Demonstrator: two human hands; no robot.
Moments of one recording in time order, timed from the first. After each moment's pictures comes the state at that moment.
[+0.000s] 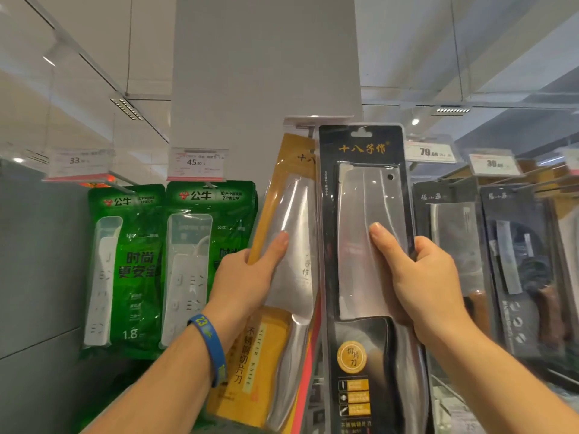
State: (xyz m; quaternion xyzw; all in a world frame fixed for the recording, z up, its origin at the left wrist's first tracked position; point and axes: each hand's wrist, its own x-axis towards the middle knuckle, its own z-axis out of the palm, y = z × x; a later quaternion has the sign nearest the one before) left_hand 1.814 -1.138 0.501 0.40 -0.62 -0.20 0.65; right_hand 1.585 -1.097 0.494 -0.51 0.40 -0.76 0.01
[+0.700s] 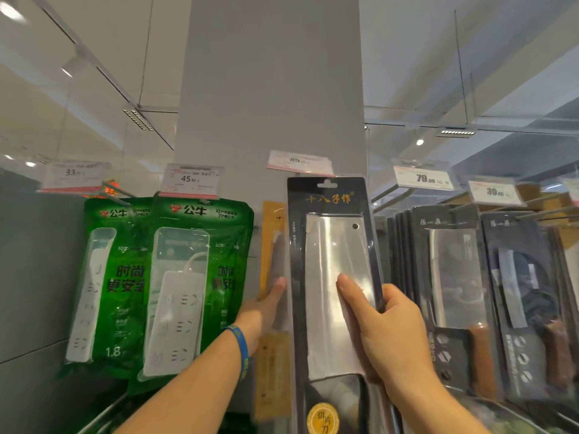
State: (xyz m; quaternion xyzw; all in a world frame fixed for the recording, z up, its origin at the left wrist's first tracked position) left_hand 1.781 -1.234 0.479 0.51 -0.52 -0.39 0.56; right_hand 1.600 -1.109 0.474 -0.55 0.42 -0.72 0.04
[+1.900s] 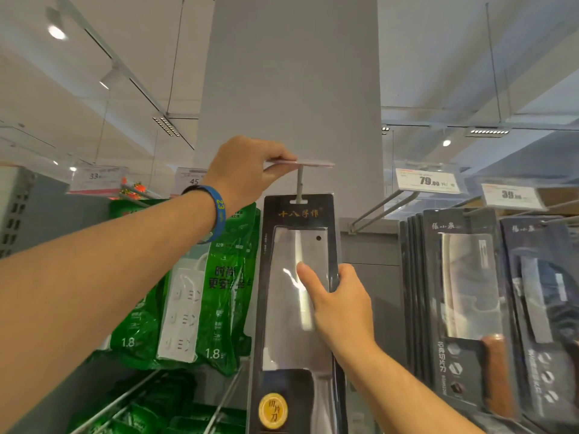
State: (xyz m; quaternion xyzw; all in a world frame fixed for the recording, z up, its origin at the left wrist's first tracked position) left_hand 1.809 -1.117 0.668 0.29 -0.70 0.40 0.52; right_hand 1.638 -1.143 0.496 -0.62 0.40 -0.67 0.09
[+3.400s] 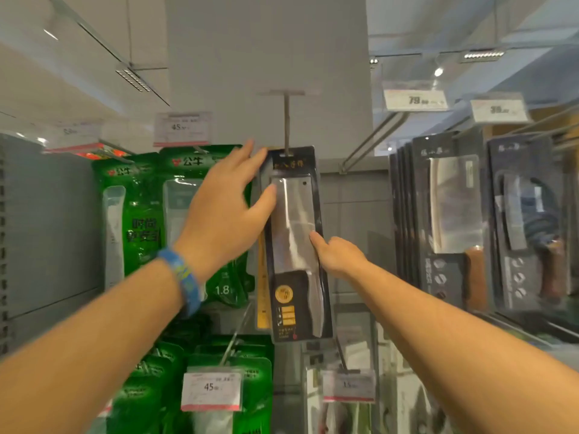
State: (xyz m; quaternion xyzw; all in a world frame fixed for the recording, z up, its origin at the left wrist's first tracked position) left_hand 1.807 -1.082 0.536 0.39 -0.72 0.23 0.53; right_hand 1.617 -1.206 0.482 -0.67 0.63 -0.38 0.09
